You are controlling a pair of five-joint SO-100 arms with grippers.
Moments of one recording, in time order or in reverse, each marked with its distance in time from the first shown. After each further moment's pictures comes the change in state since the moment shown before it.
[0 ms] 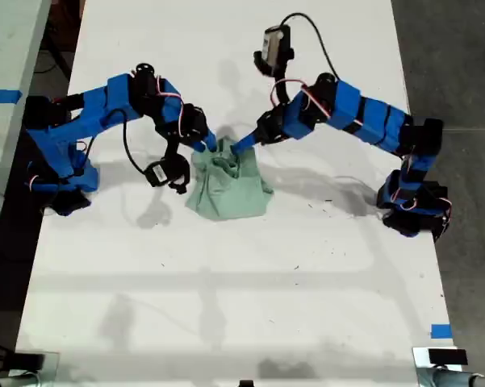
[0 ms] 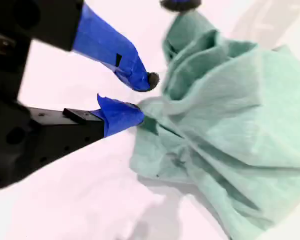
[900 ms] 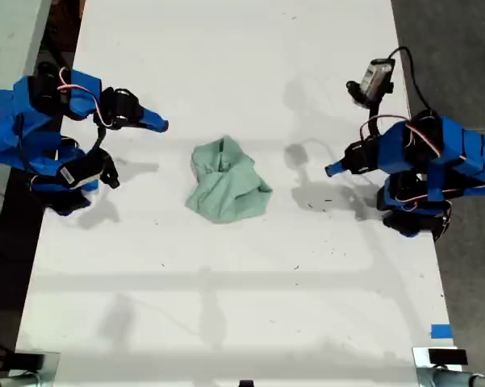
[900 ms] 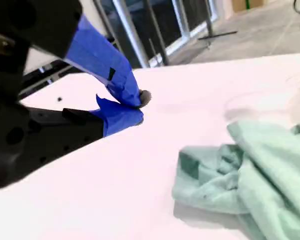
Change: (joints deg) arm 0 -4.7 59.3 55.3 -19.5 9.6; arm 1 -7.6 74.0 76.1 -5.9 11.7
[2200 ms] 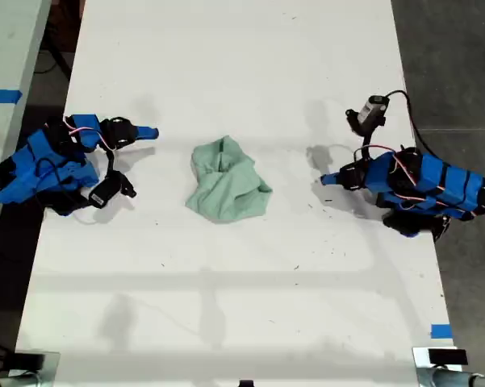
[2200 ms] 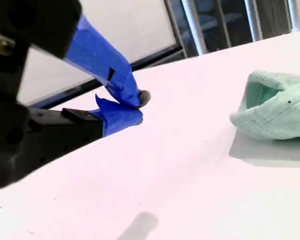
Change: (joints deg) arm 0 -15.9 52.4 63.5 -15.2 7.3; arm 1 9.8 40.6 51.2 -16.2 -12.8
